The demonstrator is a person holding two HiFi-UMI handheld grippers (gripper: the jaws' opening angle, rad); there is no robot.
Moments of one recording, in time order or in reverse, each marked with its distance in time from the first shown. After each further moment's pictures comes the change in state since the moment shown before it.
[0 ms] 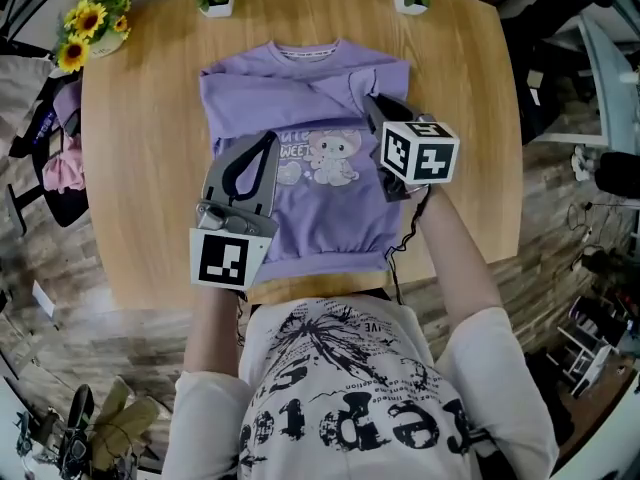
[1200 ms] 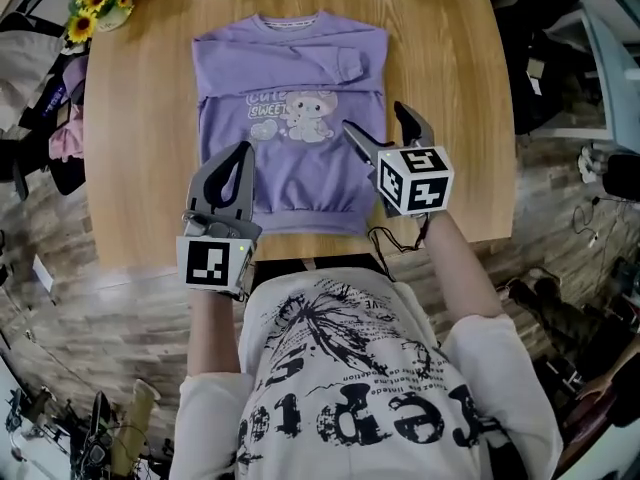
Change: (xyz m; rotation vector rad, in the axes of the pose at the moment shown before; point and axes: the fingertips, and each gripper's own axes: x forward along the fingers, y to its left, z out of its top) left arm -0.073 -0.076 -0.010 -0.021 0.073 0.132; right arm -0.110 0.004 -0.066 -0.123 -0.067 0.054
